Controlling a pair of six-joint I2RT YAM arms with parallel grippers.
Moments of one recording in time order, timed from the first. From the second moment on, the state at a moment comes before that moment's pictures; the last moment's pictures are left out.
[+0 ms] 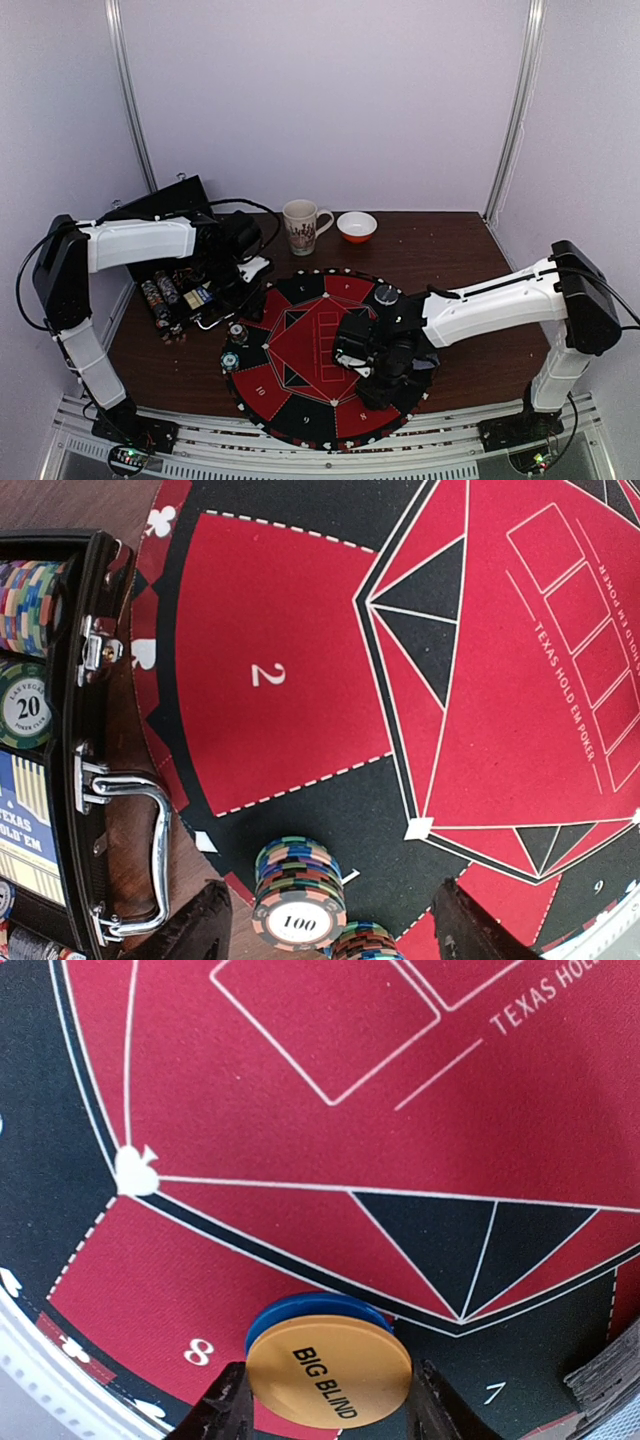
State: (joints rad) left arm -0.66 1.76 1.30 -0.90 0.09 -0.05; right arm 1.22 1.77 1.13 -0.83 0.02 0.32
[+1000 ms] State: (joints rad) left arm -0.66 1.72 1.35 -0.92 0.08 -0.03; right arm 0.93 1.64 1.26 -0.89 -0.04 0.26
